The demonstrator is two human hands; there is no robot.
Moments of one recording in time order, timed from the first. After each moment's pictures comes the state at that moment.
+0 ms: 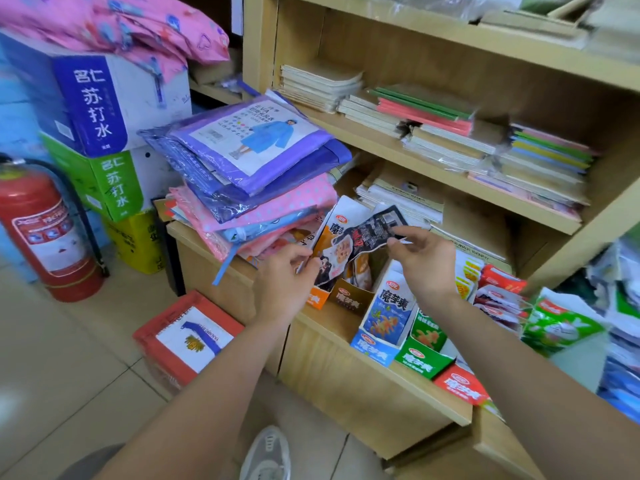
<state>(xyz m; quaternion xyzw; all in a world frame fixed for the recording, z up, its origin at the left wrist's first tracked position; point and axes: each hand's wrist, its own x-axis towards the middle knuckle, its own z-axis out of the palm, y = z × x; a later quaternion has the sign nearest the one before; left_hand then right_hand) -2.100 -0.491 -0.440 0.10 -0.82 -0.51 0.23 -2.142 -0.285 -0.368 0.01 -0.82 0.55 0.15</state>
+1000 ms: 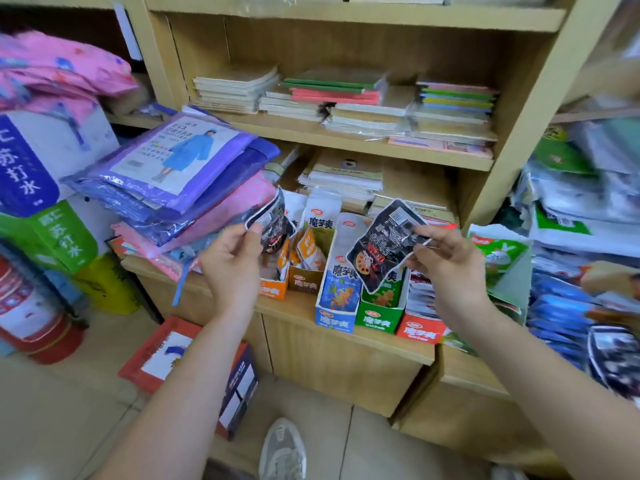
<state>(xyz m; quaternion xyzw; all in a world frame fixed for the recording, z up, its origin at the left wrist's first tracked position) -2.081 -0.463 -0.389 0.06 -0.65 -0.69 0.30 -2.046 -0.190 -0.361 -0.08 -0.69 0.69 0.20</state>
